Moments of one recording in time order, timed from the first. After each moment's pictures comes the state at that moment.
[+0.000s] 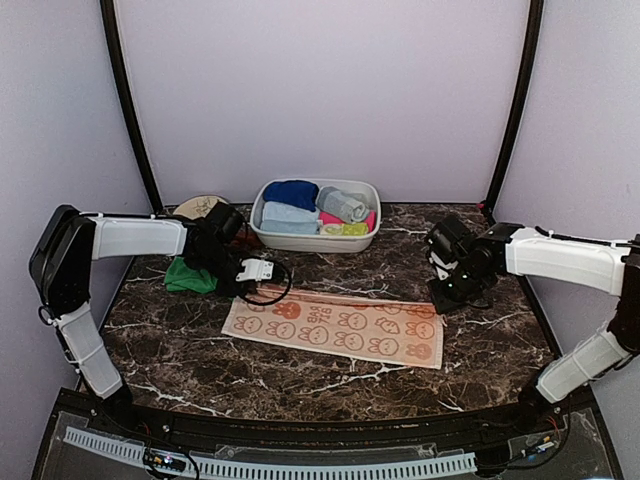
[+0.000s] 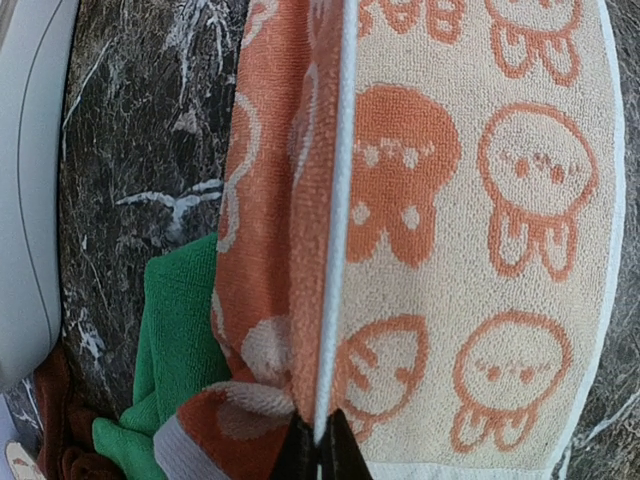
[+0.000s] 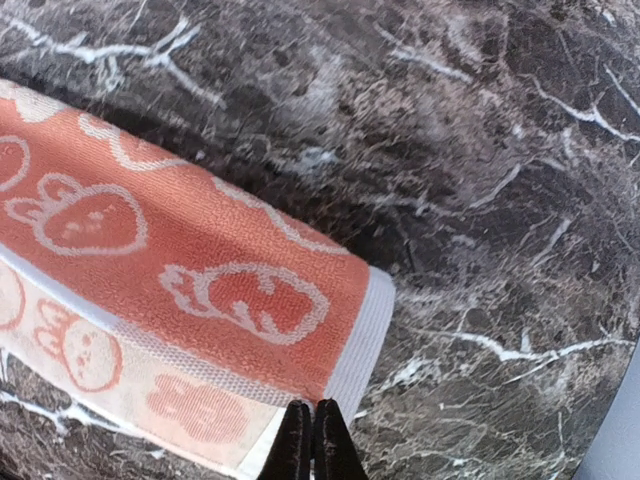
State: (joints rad) left arm -0.51 1.78 1.18 -0.54 0.20 1.12; right arm 0.64 1.42 0.98 -0.83 0.21 0.35
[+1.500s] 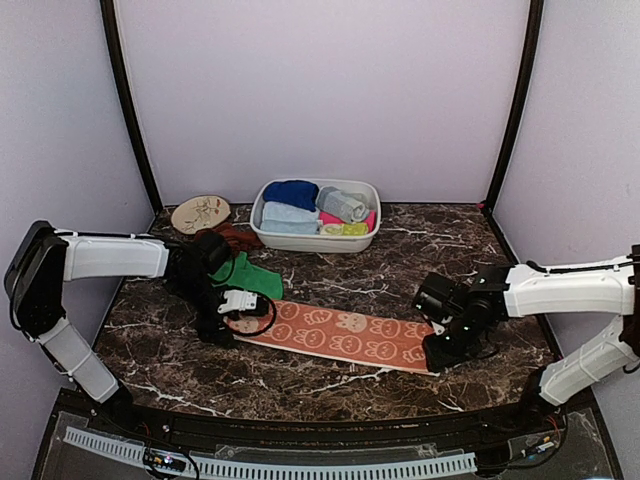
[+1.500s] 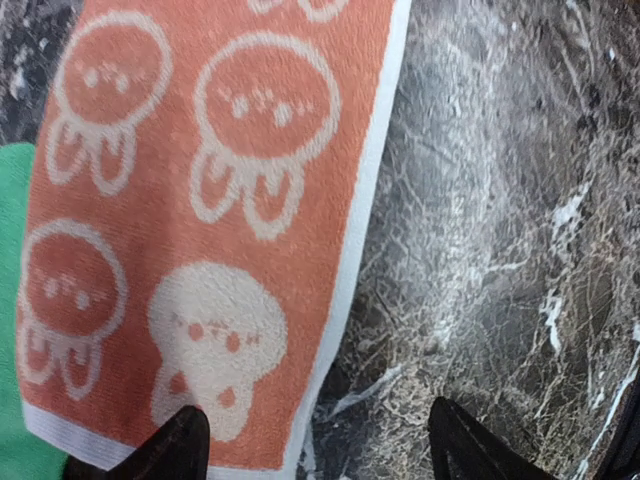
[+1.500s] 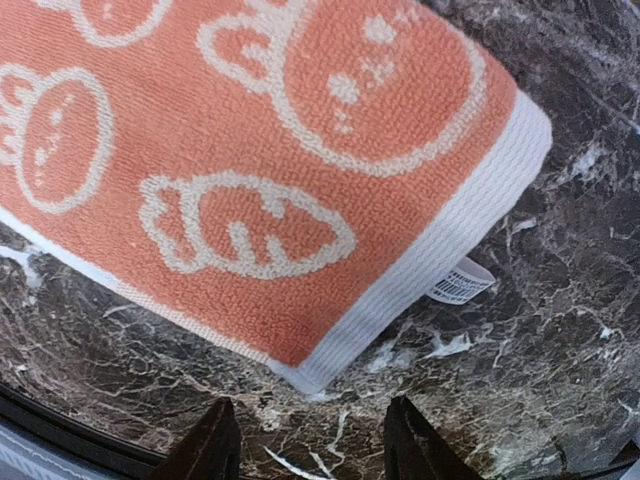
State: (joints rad) left arm -0.56 1.59 0.93 -0.72 0.25 0.93; right arm 0.94 1.35 0.77 -0.92 0.08 0.65
